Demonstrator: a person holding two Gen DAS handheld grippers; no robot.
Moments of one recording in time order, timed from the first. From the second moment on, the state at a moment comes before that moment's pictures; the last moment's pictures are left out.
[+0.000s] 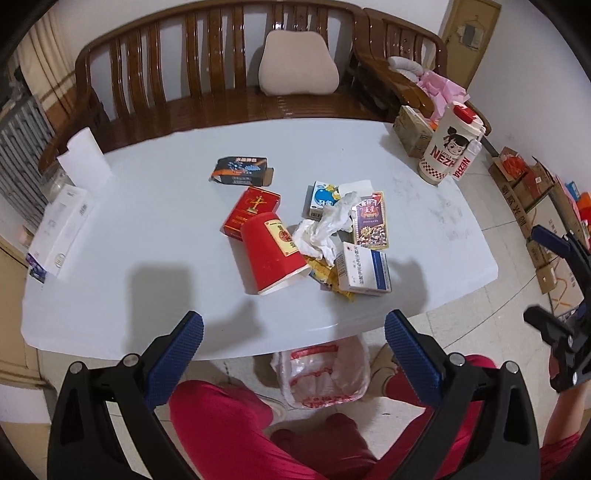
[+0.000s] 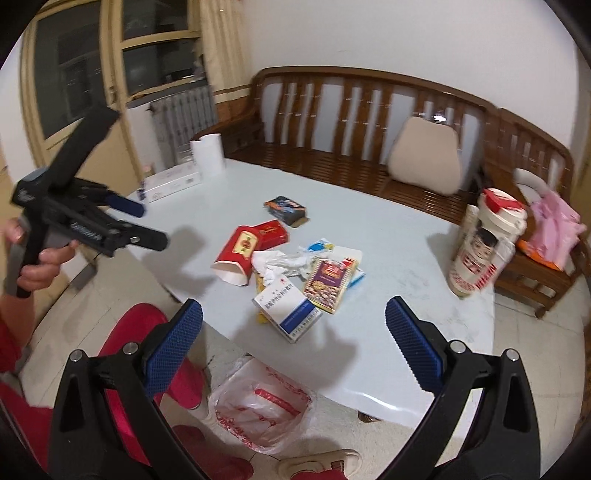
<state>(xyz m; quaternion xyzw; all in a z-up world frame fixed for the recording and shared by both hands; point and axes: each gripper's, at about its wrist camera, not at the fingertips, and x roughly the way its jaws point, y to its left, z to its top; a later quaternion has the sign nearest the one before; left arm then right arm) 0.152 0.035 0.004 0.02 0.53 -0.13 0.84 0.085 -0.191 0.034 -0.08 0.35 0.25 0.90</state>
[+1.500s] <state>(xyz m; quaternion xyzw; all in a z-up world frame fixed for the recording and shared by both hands) 0.285 0.040 -0.120 -0.05 0.64 -0.09 0.76 0.219 -0.103 -0.125 -0.24 0.50 0.47 0.68</state>
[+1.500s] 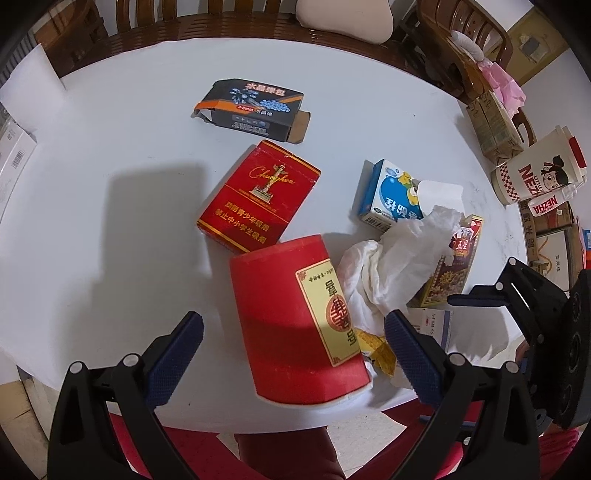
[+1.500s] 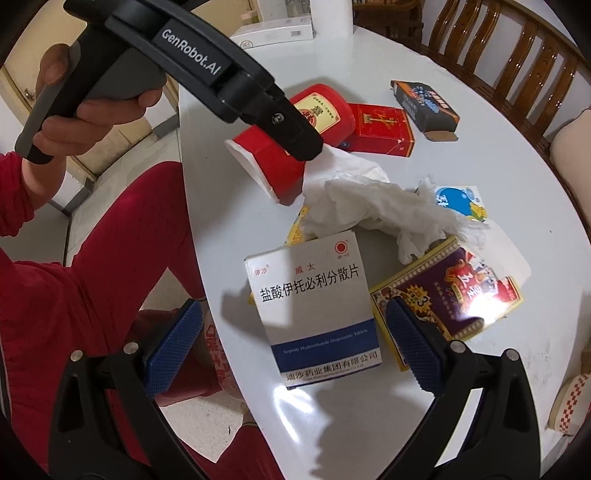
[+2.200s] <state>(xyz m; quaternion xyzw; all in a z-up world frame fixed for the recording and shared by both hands) 0.291 0.042 -0.138 -0.07 0.65 -0.09 0.75 0.225 -0.104 -0.144 -0.24 0.51 0.46 0.69</state>
